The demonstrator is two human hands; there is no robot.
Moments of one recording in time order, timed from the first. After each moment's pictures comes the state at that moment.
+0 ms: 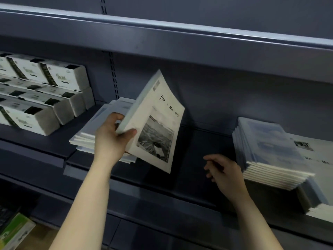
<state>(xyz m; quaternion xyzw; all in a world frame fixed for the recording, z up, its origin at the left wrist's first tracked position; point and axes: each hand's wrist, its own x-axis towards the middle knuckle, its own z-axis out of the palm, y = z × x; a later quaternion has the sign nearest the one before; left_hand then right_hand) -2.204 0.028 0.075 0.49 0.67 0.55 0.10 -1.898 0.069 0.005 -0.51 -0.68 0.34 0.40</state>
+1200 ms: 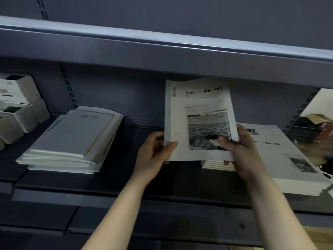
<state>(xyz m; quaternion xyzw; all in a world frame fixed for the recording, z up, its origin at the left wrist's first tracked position) -2.041 0.052 0.049 0.54 0.44 0.57 0.43 -1.799 0.070 0.081 -0.45 -0.54 0.41 0.59</state>
